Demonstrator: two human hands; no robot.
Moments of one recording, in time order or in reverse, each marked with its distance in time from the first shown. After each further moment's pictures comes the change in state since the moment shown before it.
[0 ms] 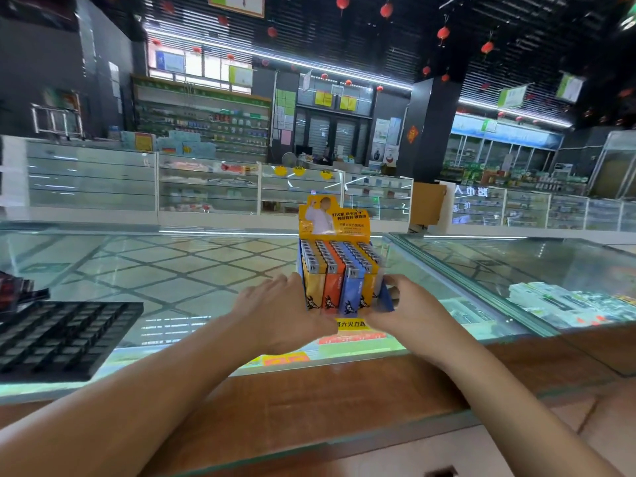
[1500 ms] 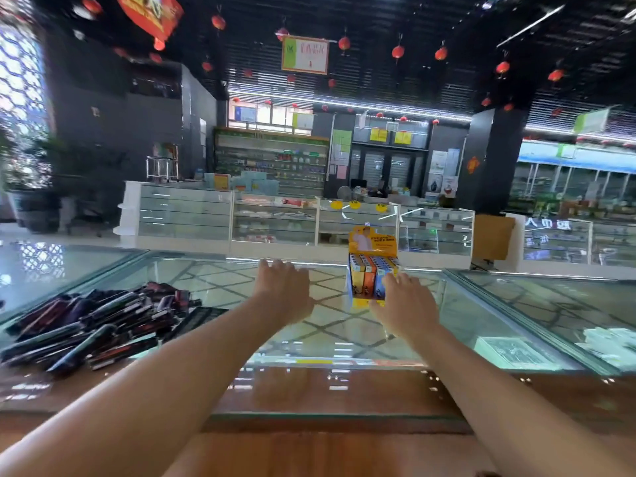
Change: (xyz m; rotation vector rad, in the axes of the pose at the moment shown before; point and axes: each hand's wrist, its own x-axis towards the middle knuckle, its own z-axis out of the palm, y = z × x) left_hand -0.047 -0.063 -0.093 0.576 0.127 -0.231; right_hand 0.046 -0.075 0.059 -0.662 0.242 -0.273
